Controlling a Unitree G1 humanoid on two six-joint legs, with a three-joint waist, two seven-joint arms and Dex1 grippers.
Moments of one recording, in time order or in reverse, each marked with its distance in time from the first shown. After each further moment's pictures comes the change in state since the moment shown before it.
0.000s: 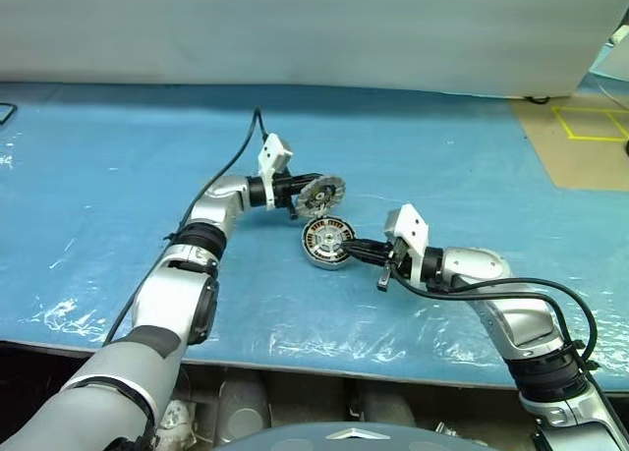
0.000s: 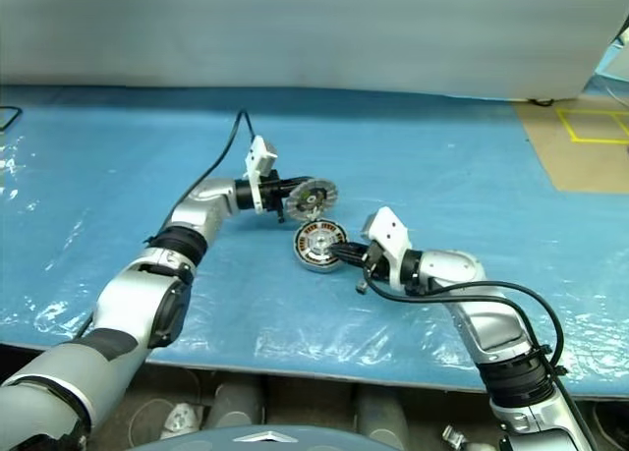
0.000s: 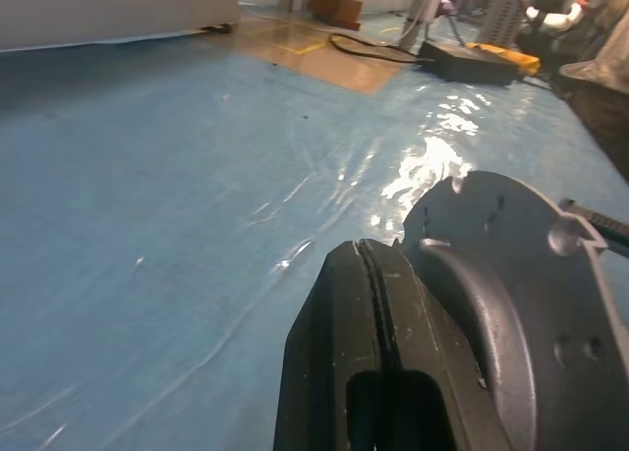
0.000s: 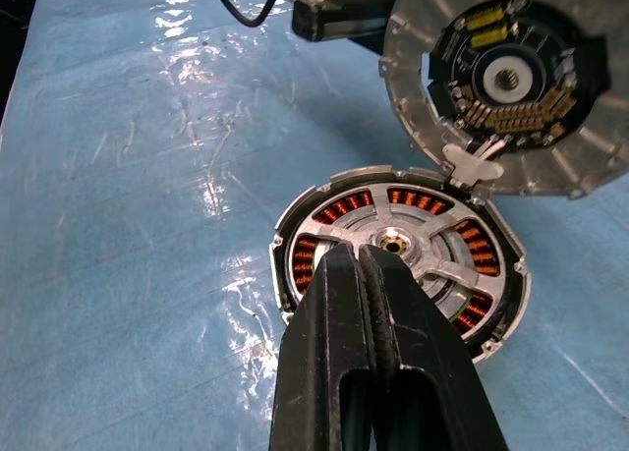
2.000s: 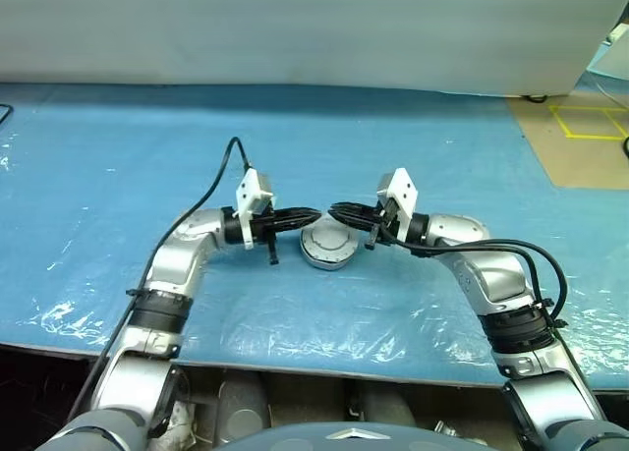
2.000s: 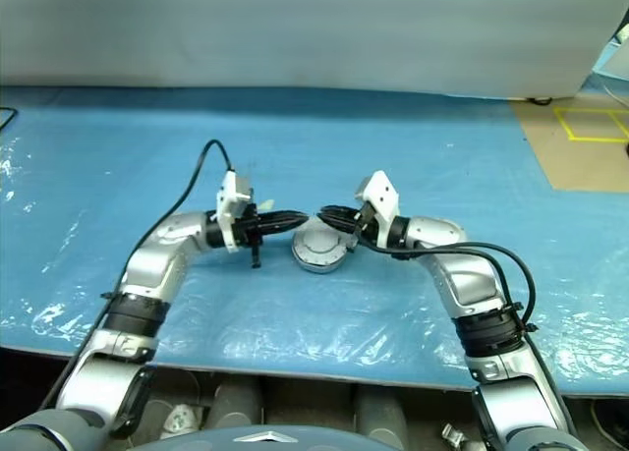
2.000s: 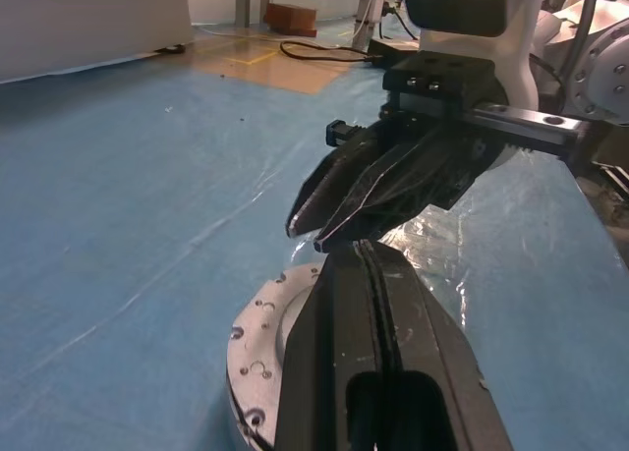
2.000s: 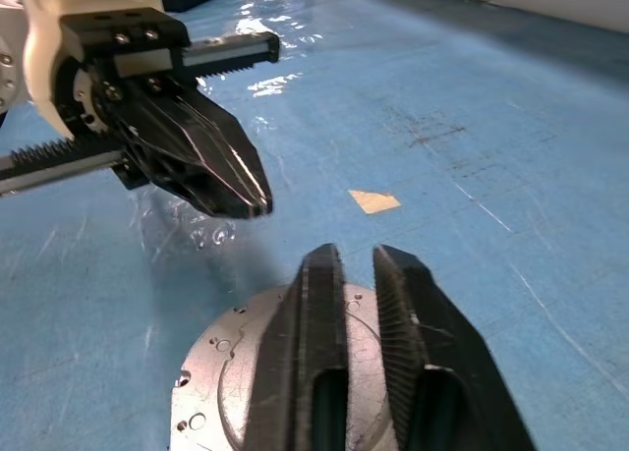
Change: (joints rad) left arm 0.545 0.163 -0.049 -0.949 -0.131 0.295 0.076; right arm -0.224 0.093 0.025 0.251 0.025 -0.078 0.025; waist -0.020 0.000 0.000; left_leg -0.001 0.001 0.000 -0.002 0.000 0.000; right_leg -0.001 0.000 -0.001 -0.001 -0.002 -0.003
